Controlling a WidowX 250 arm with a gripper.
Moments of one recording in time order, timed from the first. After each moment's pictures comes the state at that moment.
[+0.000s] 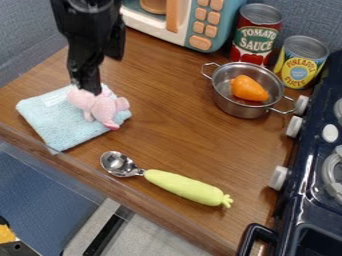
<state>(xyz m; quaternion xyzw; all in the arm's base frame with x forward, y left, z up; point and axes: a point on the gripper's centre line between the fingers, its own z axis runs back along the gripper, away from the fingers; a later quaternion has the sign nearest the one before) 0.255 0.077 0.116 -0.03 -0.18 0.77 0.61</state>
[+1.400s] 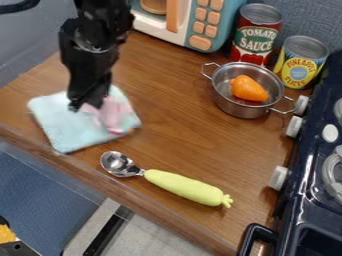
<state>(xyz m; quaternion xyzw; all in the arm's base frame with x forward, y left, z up) 0.257 0.078 0.086 0.00 -0.17 0.75 0.63</state>
